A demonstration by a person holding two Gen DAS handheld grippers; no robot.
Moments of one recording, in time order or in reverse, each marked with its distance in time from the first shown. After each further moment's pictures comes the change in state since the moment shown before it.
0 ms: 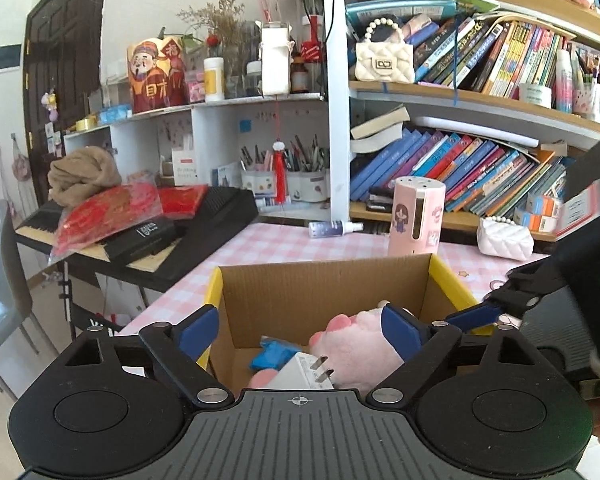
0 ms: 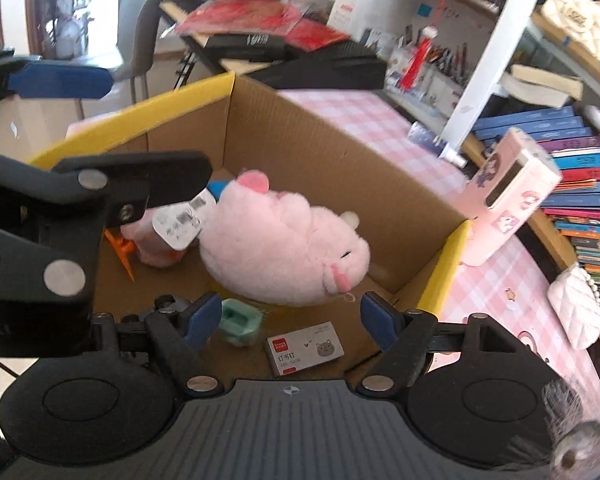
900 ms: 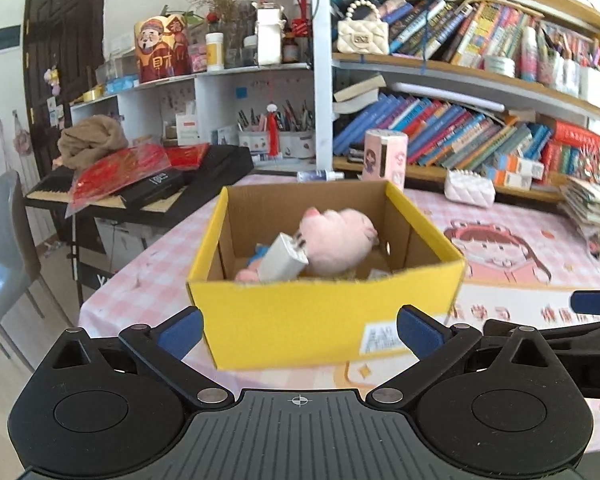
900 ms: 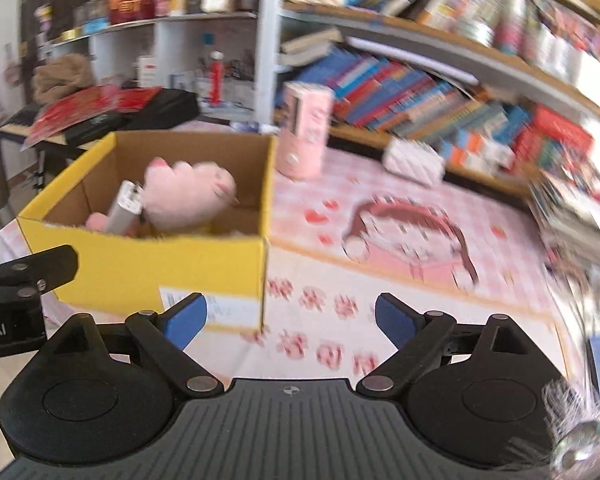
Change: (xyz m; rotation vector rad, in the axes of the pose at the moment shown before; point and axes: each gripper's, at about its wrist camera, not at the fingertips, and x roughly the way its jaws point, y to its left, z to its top) left arm -0.104 -0.012 -0.060 0.010 0.102 -0.026; right arm -0.135 0.062 -0.118 0.562 -0.092 -0.404
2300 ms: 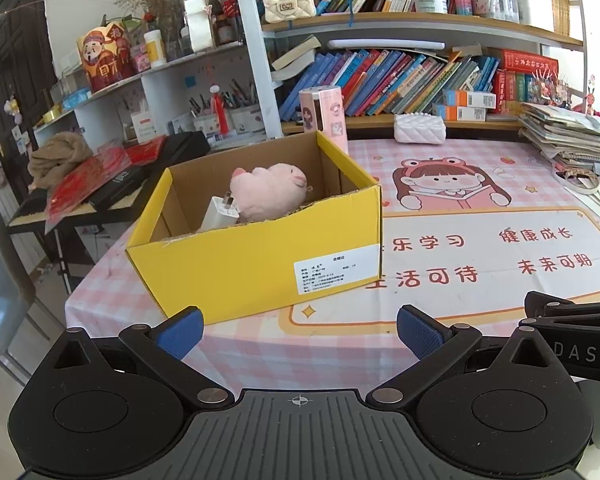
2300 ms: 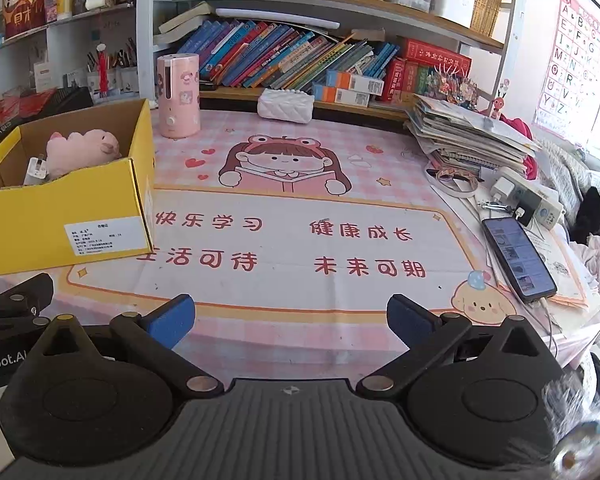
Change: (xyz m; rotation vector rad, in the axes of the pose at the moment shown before) left arm -0.022 -0.058 -0.029 0.173 0.080 -0.029; right arm -0.054 -0.041 -0.061 0.171 0.056 -0.250
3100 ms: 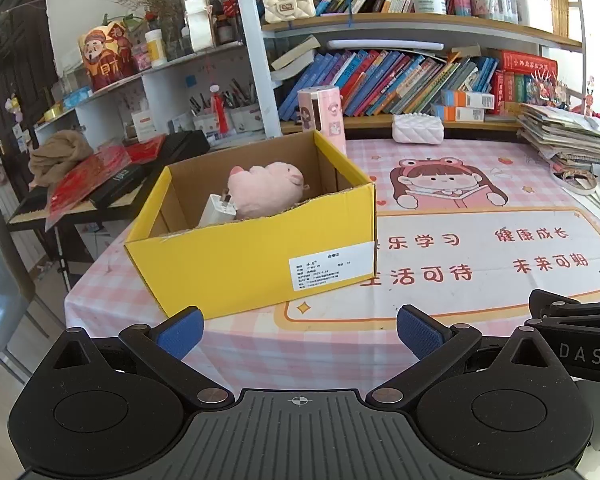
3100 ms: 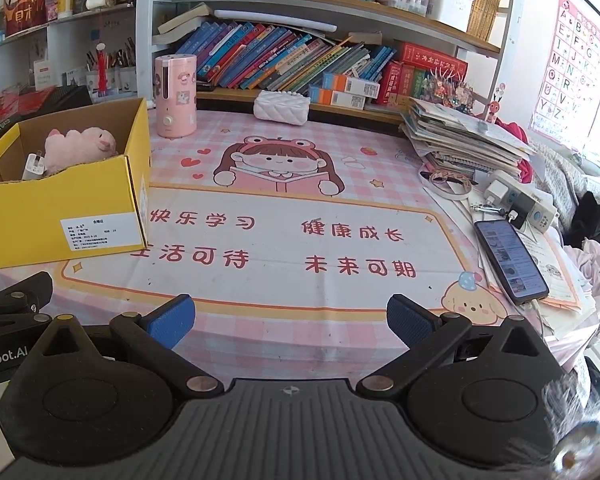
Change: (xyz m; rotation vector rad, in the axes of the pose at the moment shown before) left arm -0.005 -0.006 -0.004 -0.007 -0.001 0.000; right arm -0.007 -0.009 -0.007 -0.007 -0.019 -0.009
